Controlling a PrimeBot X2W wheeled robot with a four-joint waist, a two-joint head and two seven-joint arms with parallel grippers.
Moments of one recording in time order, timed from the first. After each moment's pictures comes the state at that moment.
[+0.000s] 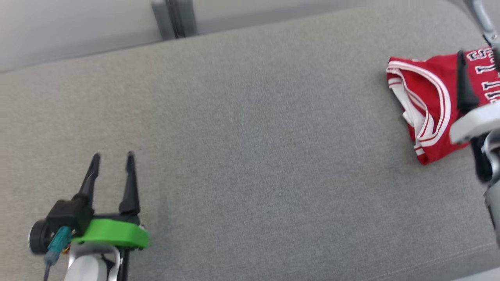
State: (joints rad) left arm -0.14 0.14 -0.08 0.20 -0.27 -0.05 -0.26; right arm -0.61 -0.40 0.04 0.59 0.34 0.13 -0.26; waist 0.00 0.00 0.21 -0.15
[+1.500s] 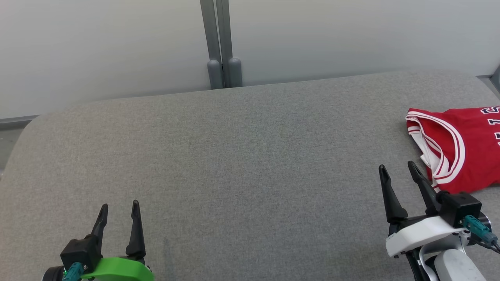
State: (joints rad) left arm 0.00 0.07 0.01 0.29 -0.23 -0.09 -0.26; right arm -0.07 -0.17 0.08 0.20 0.27 0.13 -0.26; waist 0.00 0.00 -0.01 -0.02
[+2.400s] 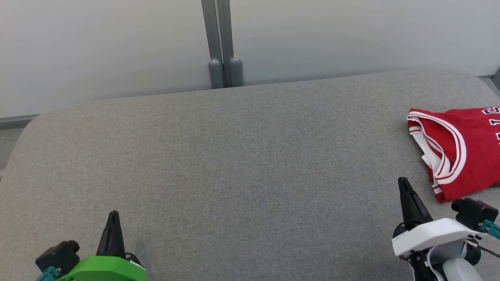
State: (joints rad) left arm 0.00 0.06 0.03 0.31 -0.58 -0.10 -0.16; right arm -0.05 -0.13 0.04 0.24 0.62 0.13 -0.16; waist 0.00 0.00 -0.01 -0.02
